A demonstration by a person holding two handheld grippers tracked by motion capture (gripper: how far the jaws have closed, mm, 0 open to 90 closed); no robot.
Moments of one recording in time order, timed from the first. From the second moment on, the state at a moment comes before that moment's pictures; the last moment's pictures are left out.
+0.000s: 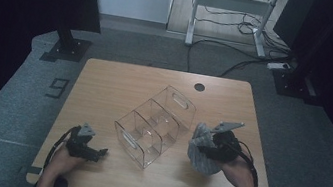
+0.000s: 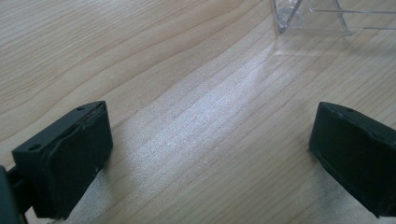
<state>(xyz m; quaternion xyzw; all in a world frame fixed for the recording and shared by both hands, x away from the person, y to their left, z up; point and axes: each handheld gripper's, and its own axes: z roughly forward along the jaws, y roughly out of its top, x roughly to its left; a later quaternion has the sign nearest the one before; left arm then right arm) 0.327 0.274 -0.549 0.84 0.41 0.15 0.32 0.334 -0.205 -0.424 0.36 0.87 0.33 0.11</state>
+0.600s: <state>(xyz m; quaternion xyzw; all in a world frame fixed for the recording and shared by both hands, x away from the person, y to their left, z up) 0.327 0.273 -0.549 0.84 0.41 0.15 0.32 0.344 -0.282 -0.424 0.44 0.83 0.30 0.17</state>
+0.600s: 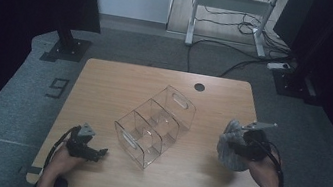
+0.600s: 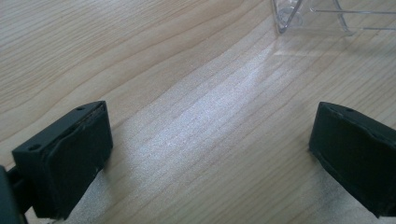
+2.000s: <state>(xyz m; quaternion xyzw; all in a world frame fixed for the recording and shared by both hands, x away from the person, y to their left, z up) 0.327 0.273 -0.549 0.84 0.41 0.15 0.32 0.356 -0.299 -0.518 0.48 0.82 0.28 0.14</state>
